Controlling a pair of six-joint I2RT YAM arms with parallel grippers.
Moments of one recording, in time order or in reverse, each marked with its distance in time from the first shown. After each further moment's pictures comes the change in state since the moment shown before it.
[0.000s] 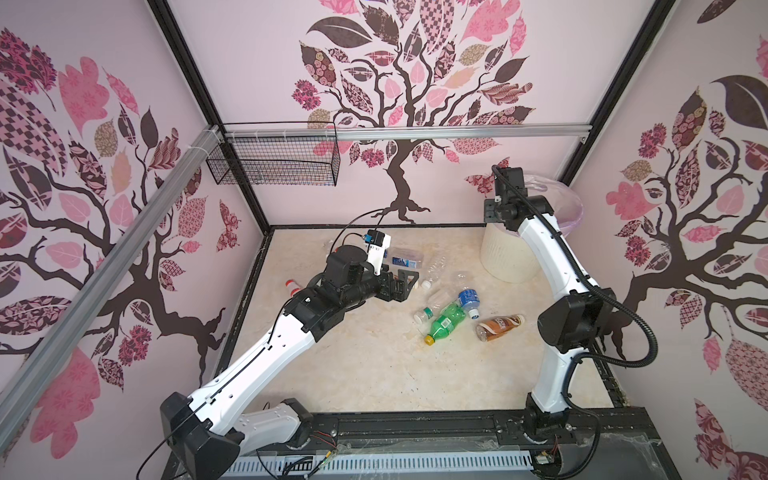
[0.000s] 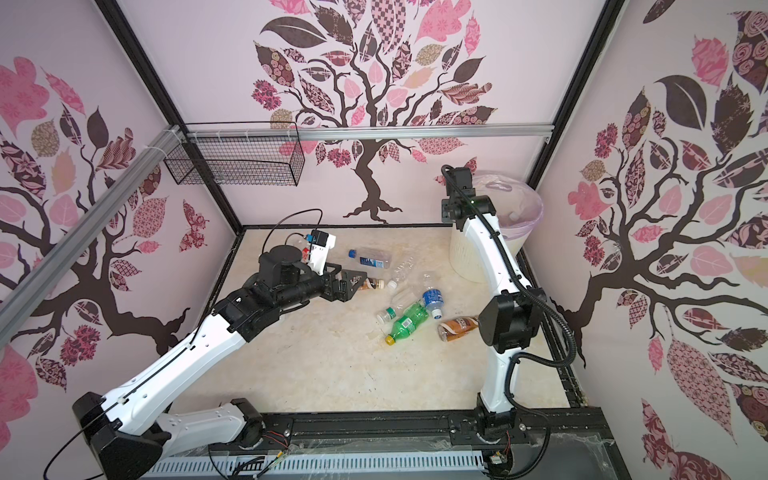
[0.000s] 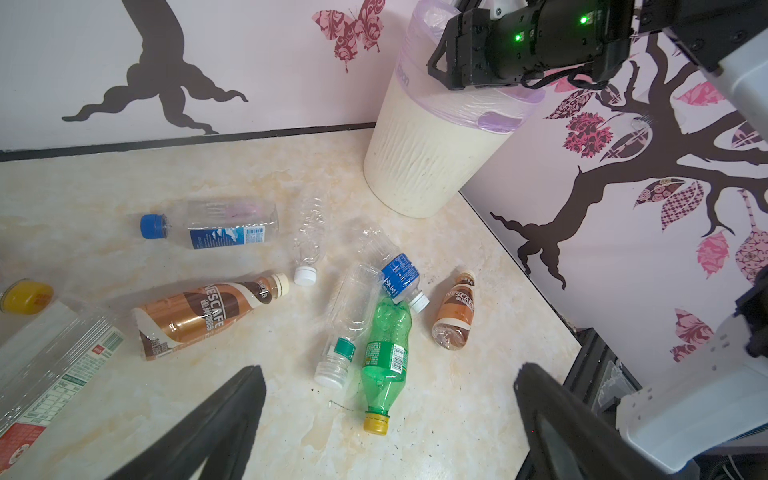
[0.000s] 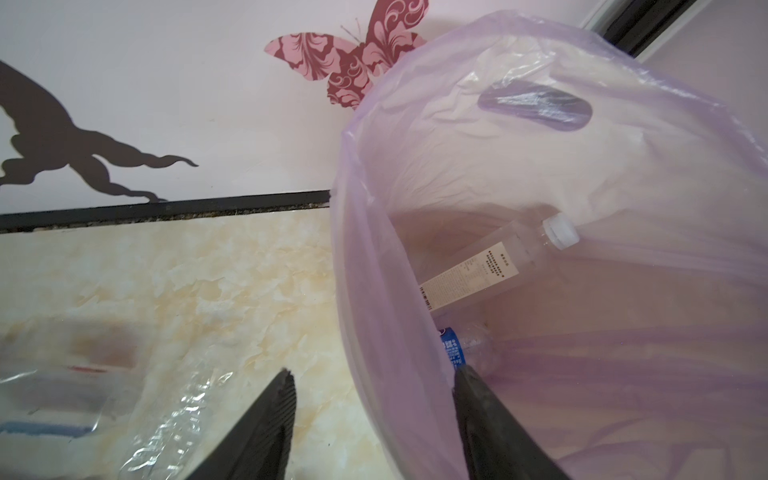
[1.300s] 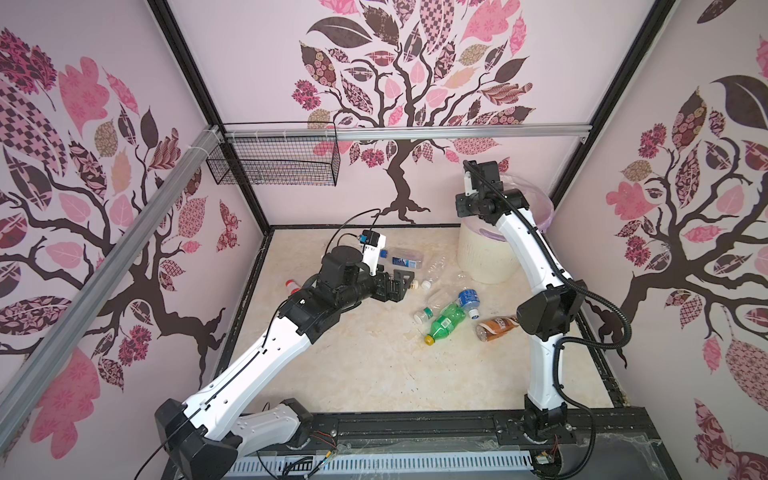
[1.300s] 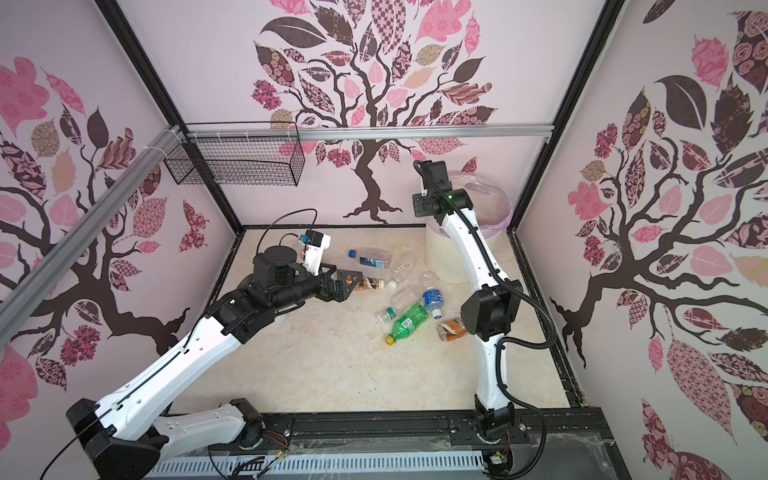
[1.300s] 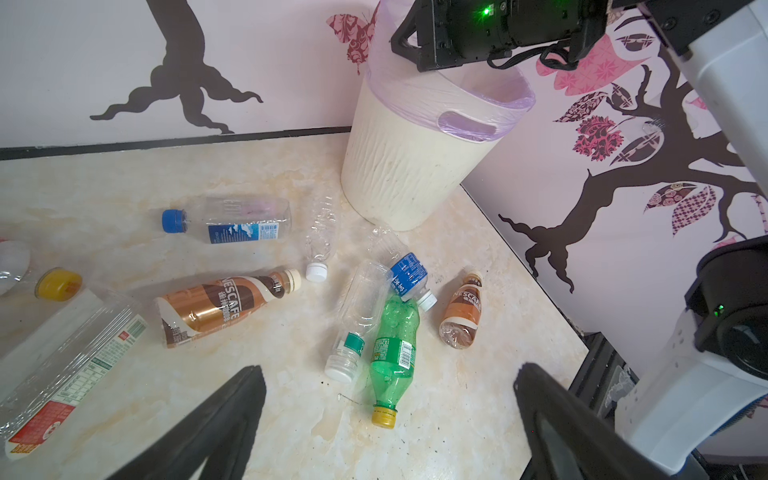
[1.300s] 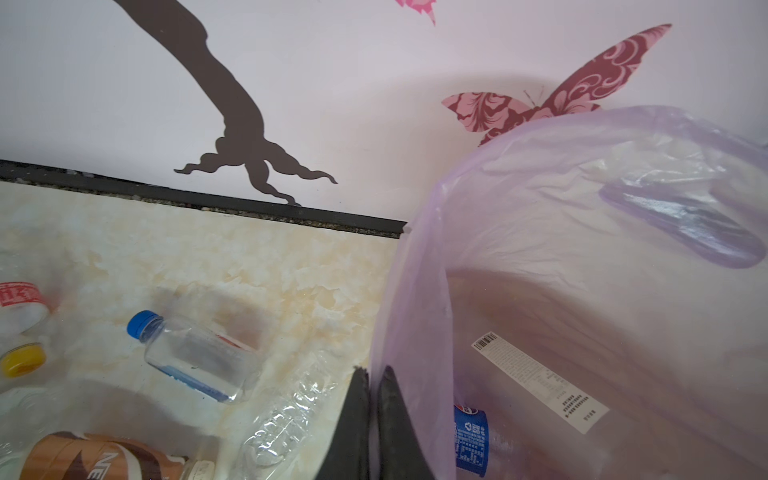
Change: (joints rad) left arm 0.011 -0.029 0.000 -0.036 -0.022 0.002; right arm 0.121 0.172 0.281 -0.051 -0.215 -0.058
